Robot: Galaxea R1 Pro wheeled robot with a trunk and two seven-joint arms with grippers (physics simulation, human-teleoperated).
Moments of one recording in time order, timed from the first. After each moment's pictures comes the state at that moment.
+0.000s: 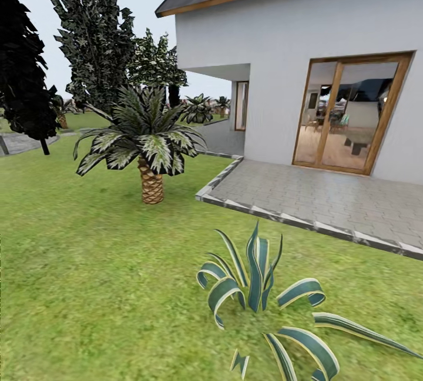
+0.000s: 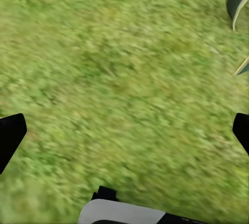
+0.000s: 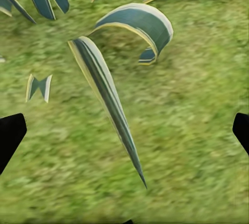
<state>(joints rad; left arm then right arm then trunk) -0.06 0.02 0.05 -0.32 0.22 -0.33 0.00 -0.25 -0.04 -0.10 -0.14 -0.26 -0.38 -0.15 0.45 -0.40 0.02</state>
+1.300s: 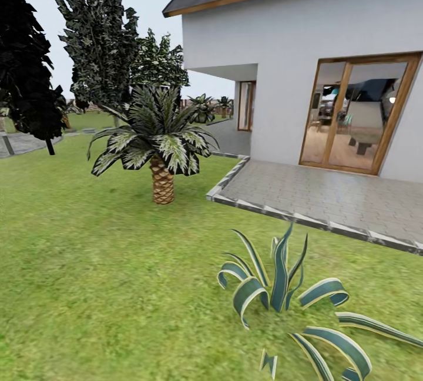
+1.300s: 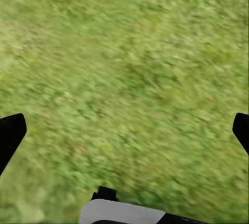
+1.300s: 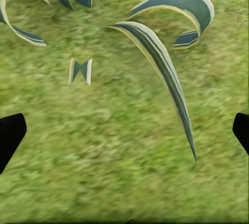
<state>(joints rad) -0.06 0.02 0.05 -0.32 0.22 -0.33 0.00 -0.25 -0.04 -0.10 -0.14 -0.26 -0.38 -0.15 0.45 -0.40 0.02</state>
